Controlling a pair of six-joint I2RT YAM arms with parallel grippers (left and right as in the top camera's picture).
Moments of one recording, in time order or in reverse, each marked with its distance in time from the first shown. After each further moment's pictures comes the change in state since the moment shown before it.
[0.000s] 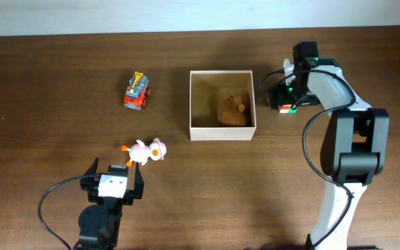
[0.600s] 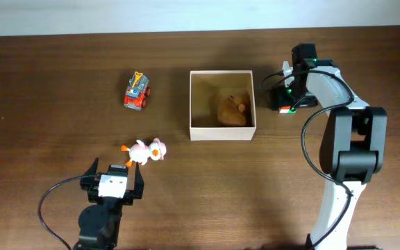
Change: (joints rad) left arm 0.000 0.000 0.000 0.000 0.000 0.000; right arm 0.000 0.016 -0.001 -0.002 -0.003 -0.001
